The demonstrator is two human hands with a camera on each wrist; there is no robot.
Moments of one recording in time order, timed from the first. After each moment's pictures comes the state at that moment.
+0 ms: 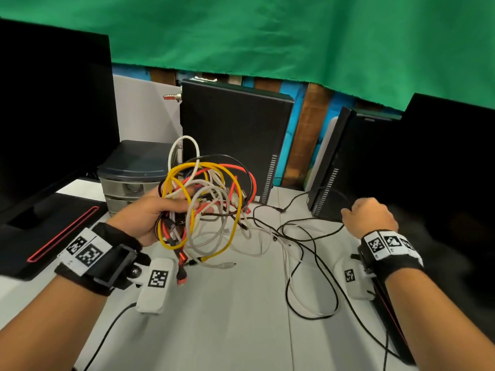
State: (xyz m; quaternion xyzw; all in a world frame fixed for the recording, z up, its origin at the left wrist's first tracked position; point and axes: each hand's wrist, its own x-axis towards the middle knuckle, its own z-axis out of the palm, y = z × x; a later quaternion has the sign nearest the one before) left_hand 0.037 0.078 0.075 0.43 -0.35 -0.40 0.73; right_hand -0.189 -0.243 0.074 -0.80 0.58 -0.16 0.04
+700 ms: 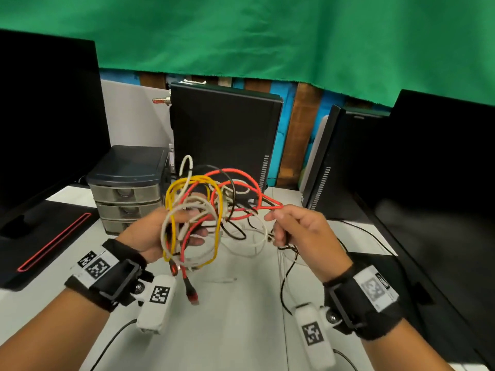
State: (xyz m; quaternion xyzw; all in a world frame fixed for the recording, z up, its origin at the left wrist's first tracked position) left_hand 0.032 0.062 0.046 0.46 -0.30 -0.43 0.72; right_hand -0.181 -0.117 0.079 -0.76 0.15 -0.26 0.58
